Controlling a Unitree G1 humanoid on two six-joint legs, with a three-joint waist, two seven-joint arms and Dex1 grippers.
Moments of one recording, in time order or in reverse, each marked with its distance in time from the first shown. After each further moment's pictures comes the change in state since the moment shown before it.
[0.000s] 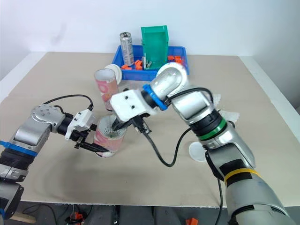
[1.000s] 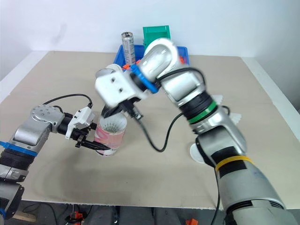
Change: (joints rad) left arm 0.012 -0.004 0.018 -0.008 -0.026 0.054 0.026; right arm -0.177 -0.032 -0.050 0.154 0.105 -0.054 0.045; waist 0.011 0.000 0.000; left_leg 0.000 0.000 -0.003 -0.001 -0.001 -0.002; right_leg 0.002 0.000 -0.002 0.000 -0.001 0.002
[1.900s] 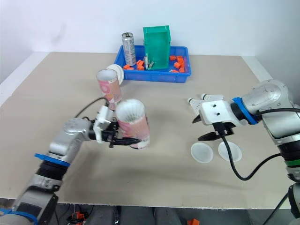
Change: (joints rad) left arm 0.084 -0.425 0.013 0.073 -0.025 -0.167 0.266; right arm 0.625 -0.695 -0.204 -0.136 -0.094 -0.034 0.001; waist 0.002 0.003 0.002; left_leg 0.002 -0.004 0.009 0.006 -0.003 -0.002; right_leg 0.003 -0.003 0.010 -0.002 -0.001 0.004
